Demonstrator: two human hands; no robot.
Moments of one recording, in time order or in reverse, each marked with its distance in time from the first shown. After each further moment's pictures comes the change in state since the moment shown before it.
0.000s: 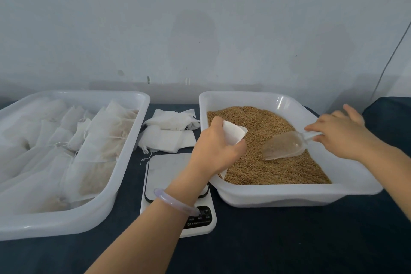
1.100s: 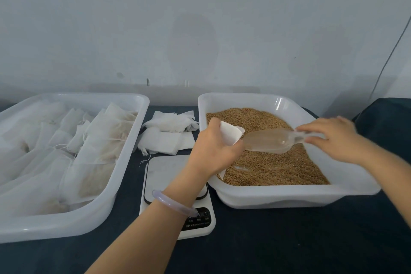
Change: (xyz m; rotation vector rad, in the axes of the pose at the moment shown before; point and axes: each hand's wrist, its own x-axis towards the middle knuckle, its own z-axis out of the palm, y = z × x) left_hand 0.000 0.003 -0.003 -0.043 0.002 -0.022; right_hand -0.012 -0.008 -0.006 0.461 0.089 -0.088
